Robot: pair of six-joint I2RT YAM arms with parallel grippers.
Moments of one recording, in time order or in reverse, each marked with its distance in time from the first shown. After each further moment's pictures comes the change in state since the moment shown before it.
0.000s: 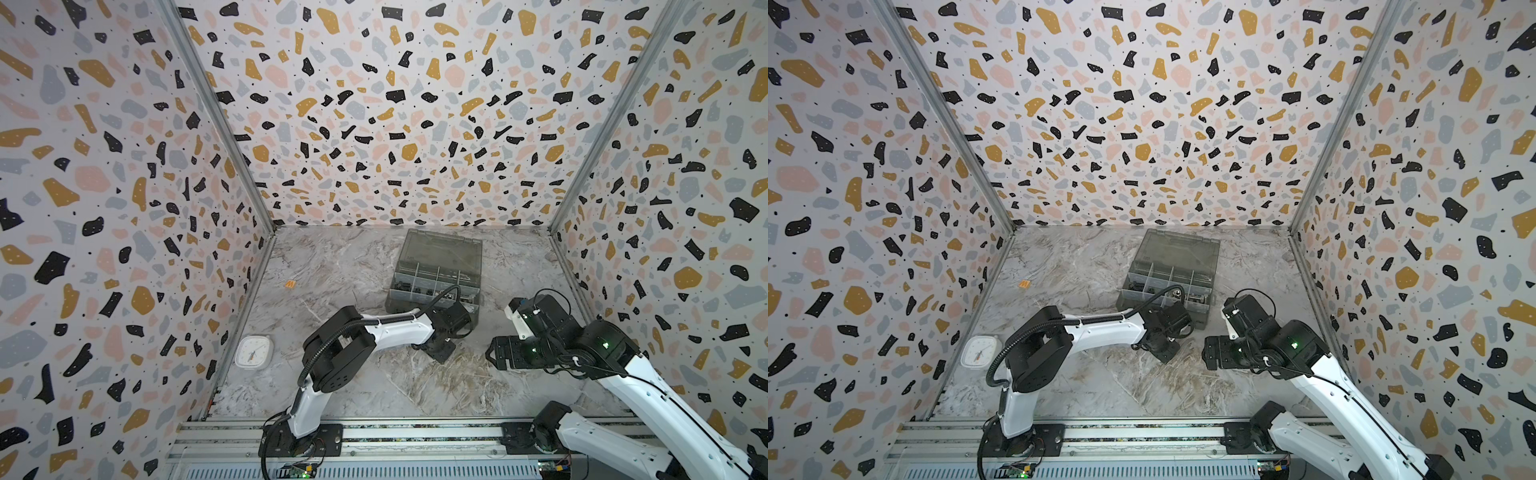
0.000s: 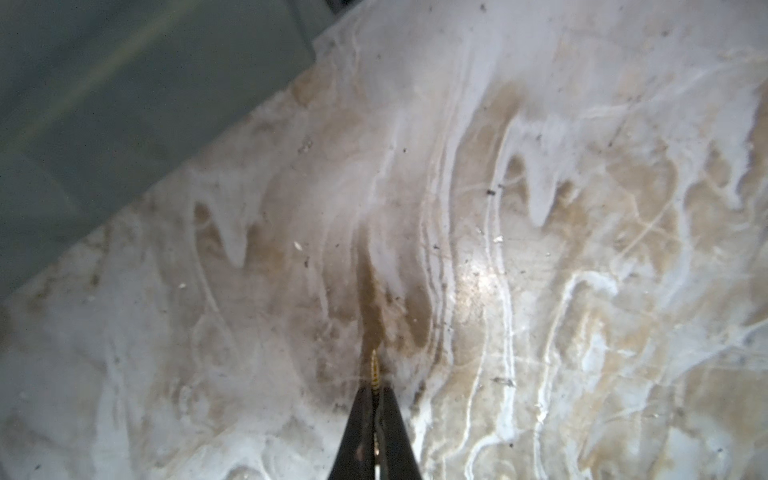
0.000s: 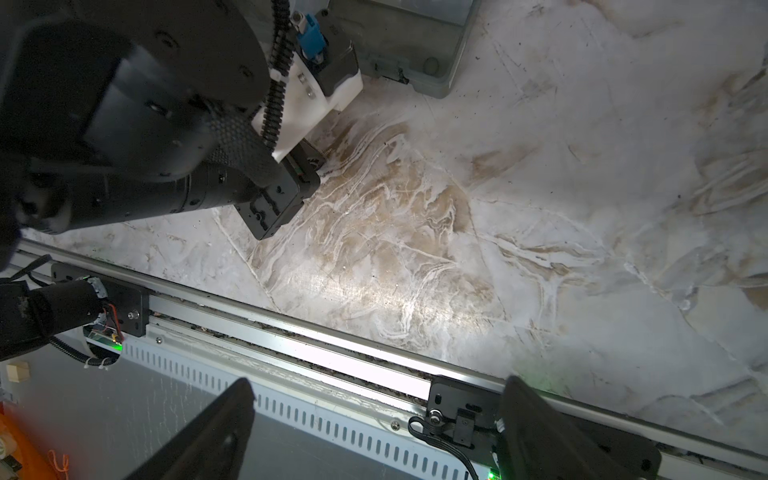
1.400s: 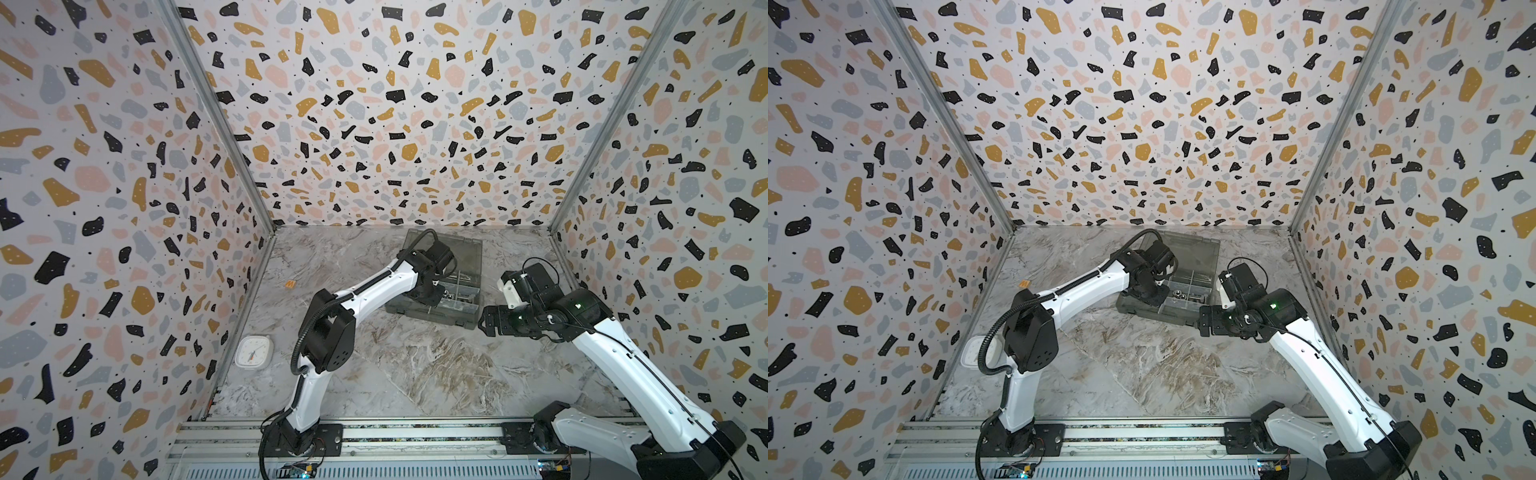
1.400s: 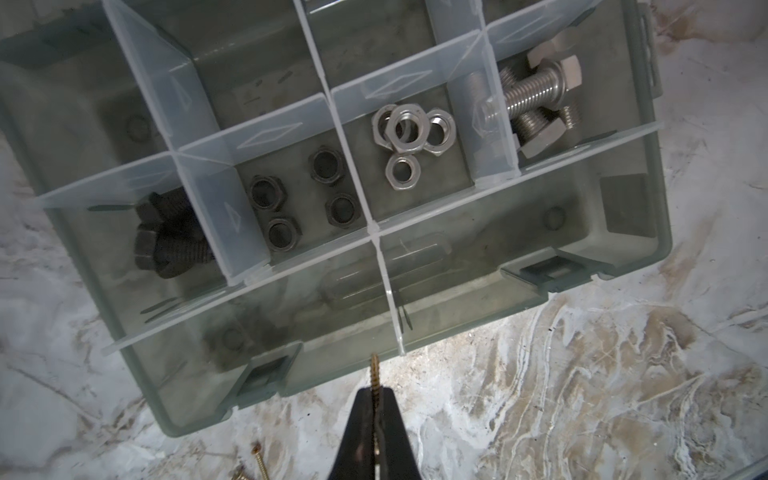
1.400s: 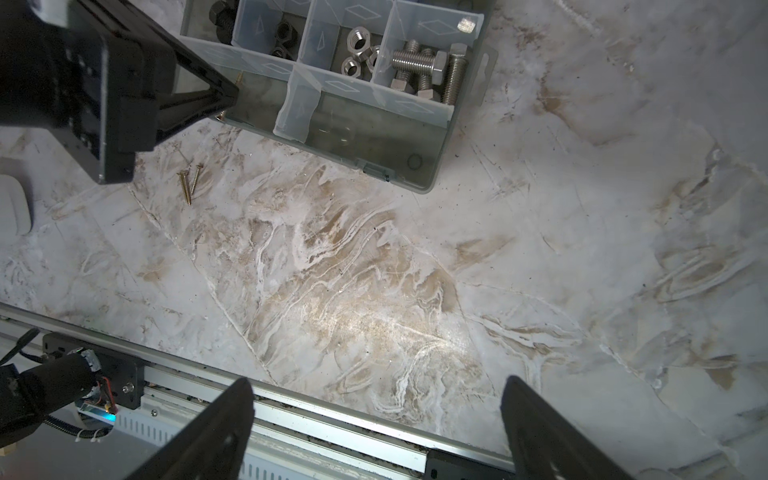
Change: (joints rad) left arm 0.235 0.068 0.477 -0.322 0.030 0.037; right arm -0.177 0.227 0.103 0.133 -0.031 -0.142
